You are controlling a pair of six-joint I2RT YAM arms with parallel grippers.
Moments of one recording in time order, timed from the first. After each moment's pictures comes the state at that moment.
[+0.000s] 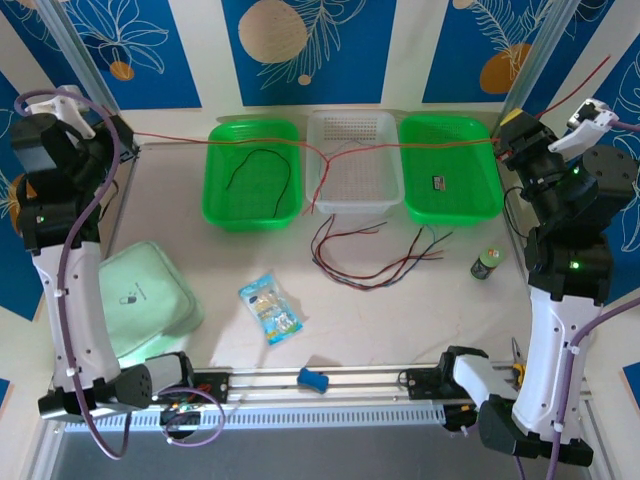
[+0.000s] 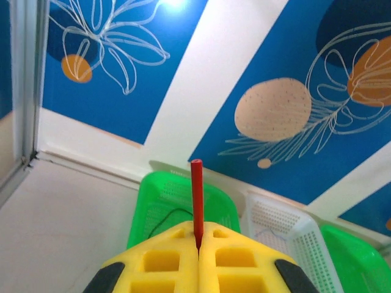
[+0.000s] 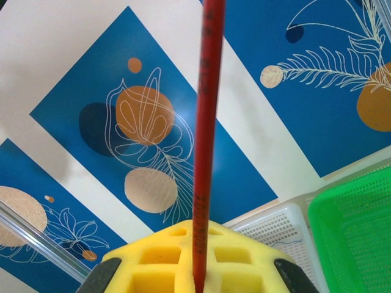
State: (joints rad) left arm 0.21 1.19 1.70 -0.68 0.26 -0.41; right arm -0.16 0.98 1.60 -0.55 -0.25 0.68
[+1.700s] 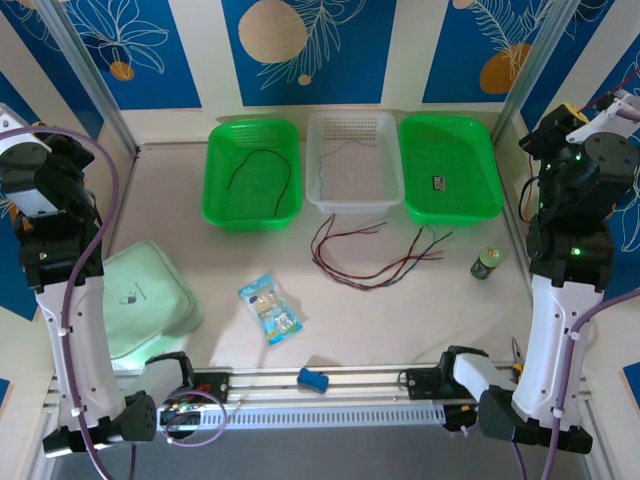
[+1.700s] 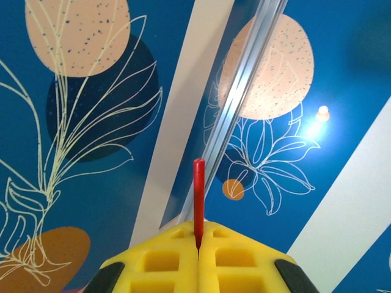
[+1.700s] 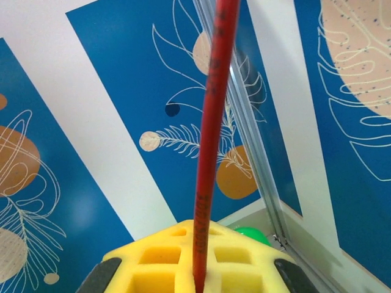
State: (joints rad) left arm 0.21 1.03 1.55 -0.44 -0.35 -0.32; right arm -0.18 1.04 1.64 -0.55 0.14 0.36
